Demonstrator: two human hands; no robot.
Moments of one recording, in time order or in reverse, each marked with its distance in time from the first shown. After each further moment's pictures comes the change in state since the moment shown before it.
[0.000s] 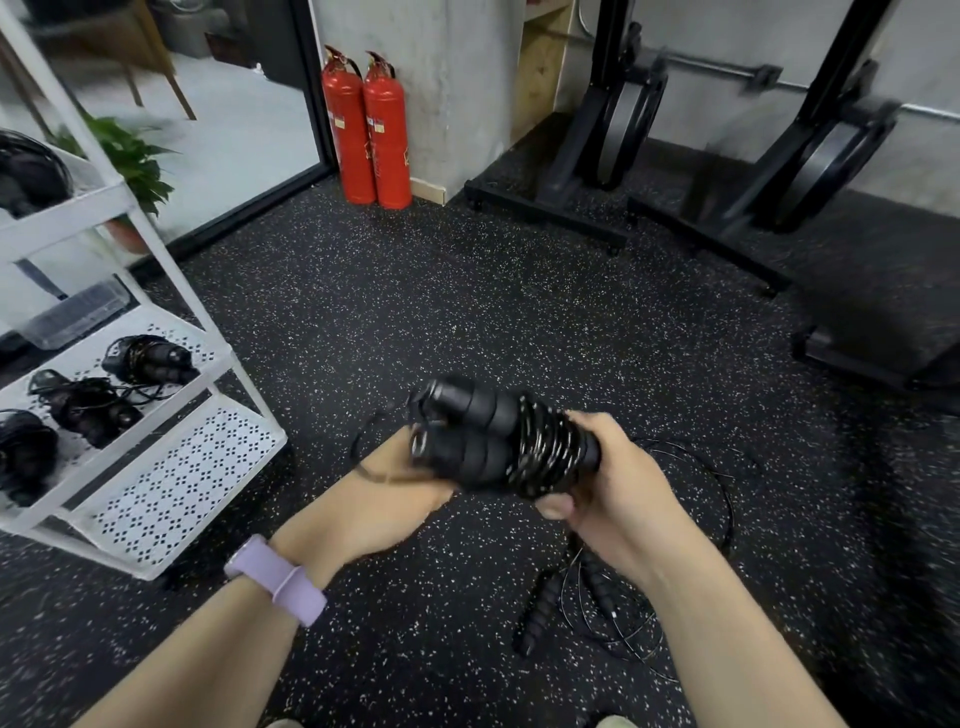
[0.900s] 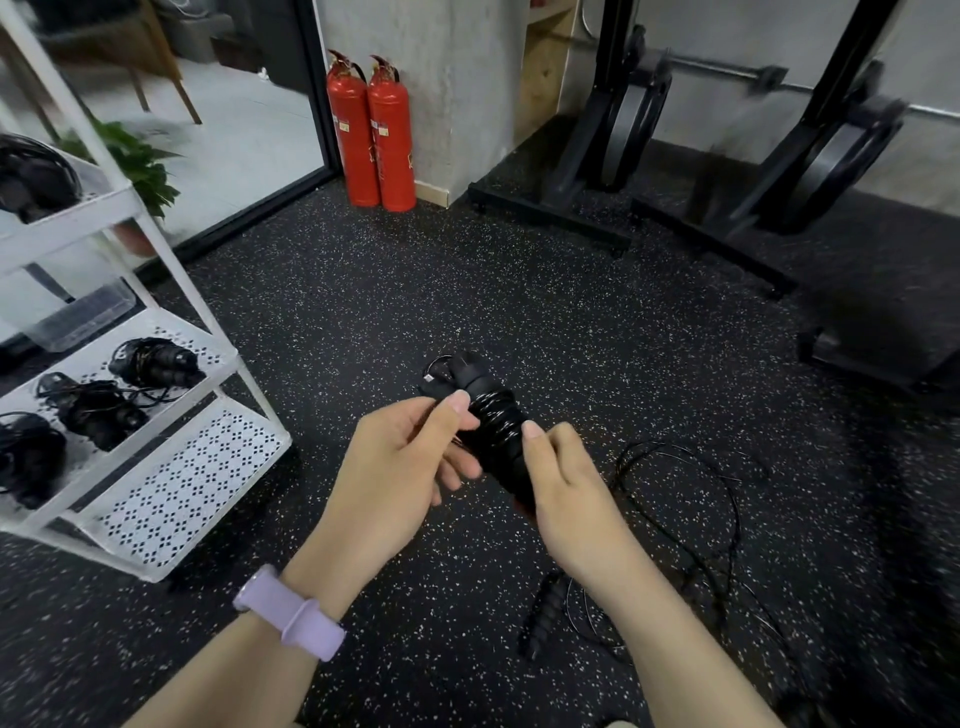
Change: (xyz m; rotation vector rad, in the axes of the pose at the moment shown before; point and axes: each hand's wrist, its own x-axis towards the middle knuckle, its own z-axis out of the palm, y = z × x) left_hand -0.003 0.020 0.008 -0.508 0.601 0.057; right_hand 0.003 0.026 0.024 -0.757 0.311 -0.122
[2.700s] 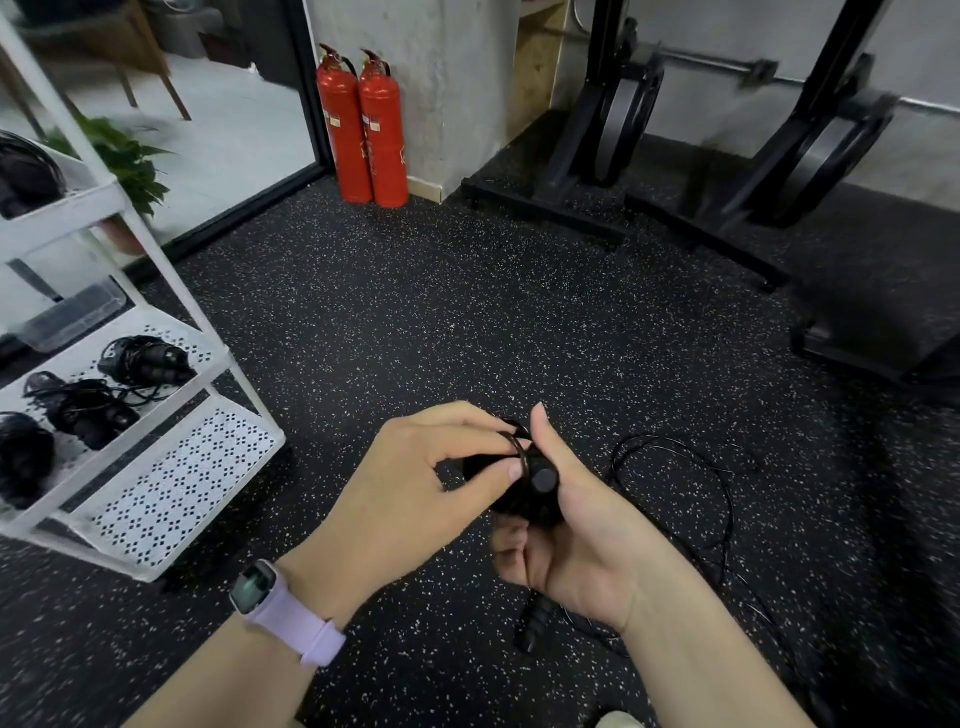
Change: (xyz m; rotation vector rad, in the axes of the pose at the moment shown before) left_hand -0.011 0.000 0.002 0.409 -0.217 0.436; right_hand -0.016 -0.018 -0.011 0.888 -0.420 0.585
